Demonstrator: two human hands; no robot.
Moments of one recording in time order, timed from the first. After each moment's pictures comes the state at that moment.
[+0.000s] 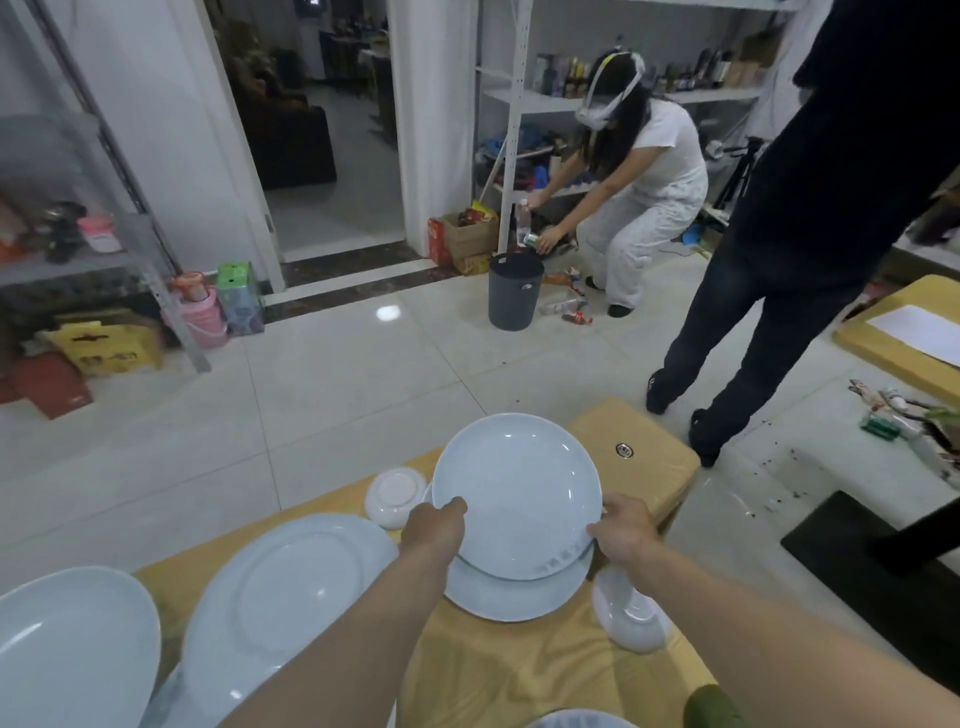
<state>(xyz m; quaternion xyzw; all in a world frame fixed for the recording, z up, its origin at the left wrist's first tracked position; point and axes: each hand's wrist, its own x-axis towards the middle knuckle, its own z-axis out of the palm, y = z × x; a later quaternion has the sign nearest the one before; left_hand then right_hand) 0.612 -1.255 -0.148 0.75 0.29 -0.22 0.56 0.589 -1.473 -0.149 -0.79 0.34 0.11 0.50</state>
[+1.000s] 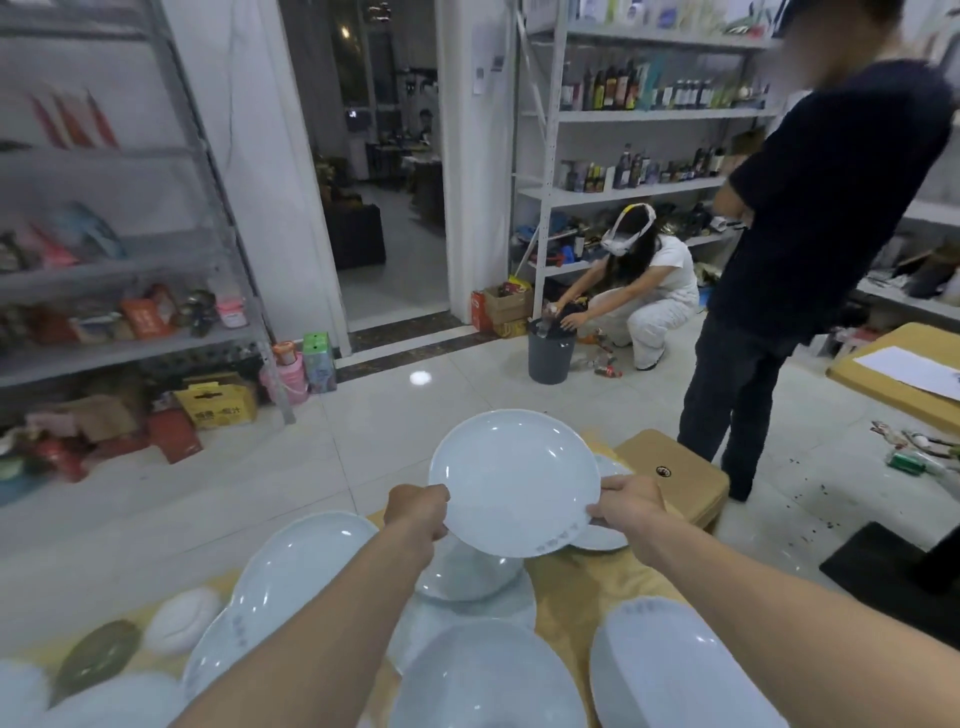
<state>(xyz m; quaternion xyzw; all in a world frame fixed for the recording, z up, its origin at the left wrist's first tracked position) 0.468 -1.071 0.010 0.69 0.31 -0.09 0.65 0.447 -1.307 0.008 -0.75 0.28 0.03 0.60</state>
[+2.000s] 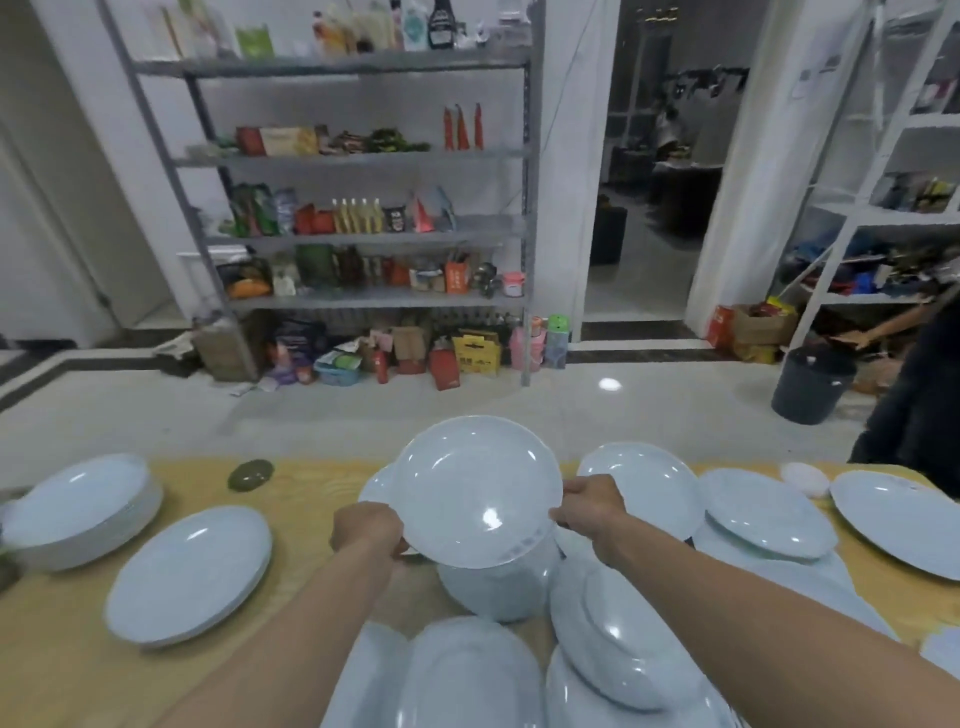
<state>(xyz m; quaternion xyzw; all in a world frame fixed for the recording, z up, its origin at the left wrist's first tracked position) 0.141 -0.640 0.024 0.56 0.54 0.16 0.61 0.261 -0.863 0.016 -0.82 0.03 0.22 0.53</state>
